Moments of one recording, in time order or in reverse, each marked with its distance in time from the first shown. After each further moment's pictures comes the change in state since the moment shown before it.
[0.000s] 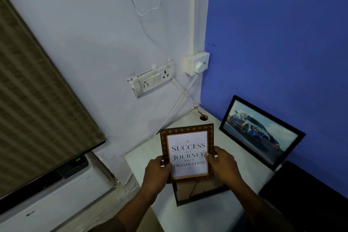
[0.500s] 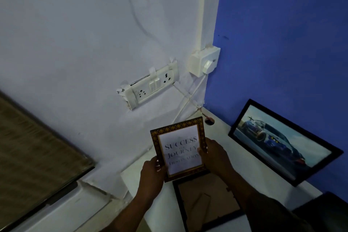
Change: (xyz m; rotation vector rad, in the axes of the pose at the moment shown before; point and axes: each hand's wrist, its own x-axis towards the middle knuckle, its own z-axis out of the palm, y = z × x) left_hand 0.131 -0.012 -0.021 -0.089 -0.018 -0.017; right_hand 0.138 -0.032 0.056 -0.073 -0.048 -0.062
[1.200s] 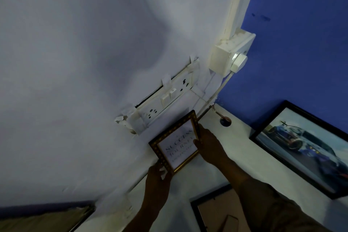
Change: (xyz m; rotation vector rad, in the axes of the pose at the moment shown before) left_hand 0.135 -0.058 -0.015 0.043 -0.050 -0.163; right_hand 0.152 -0.028 0.079 0.049 -0.112 0.086
